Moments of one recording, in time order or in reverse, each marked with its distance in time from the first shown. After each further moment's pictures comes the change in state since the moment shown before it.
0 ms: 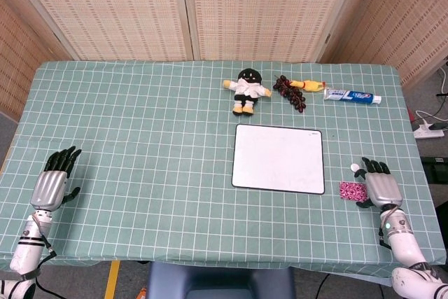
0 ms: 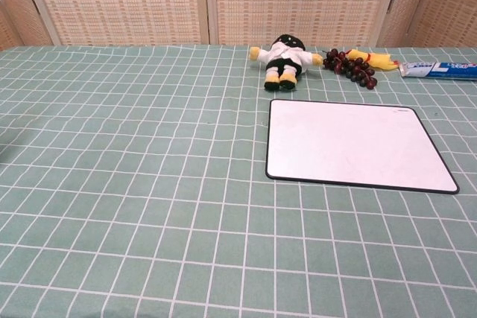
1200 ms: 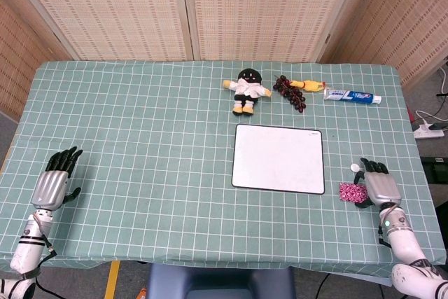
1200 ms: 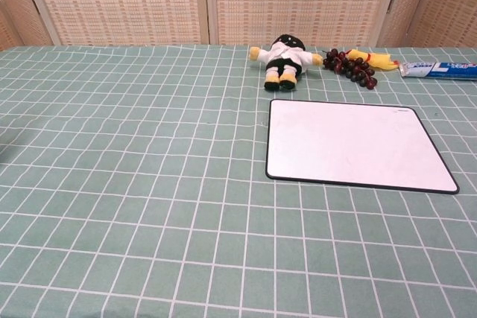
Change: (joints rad) left arm -0.006 0.001 0.004 0.003 0.000 -0.016 -0.013; right arm 0.021 0.030 0.001 -0.041 0.040 -0.040 0.002
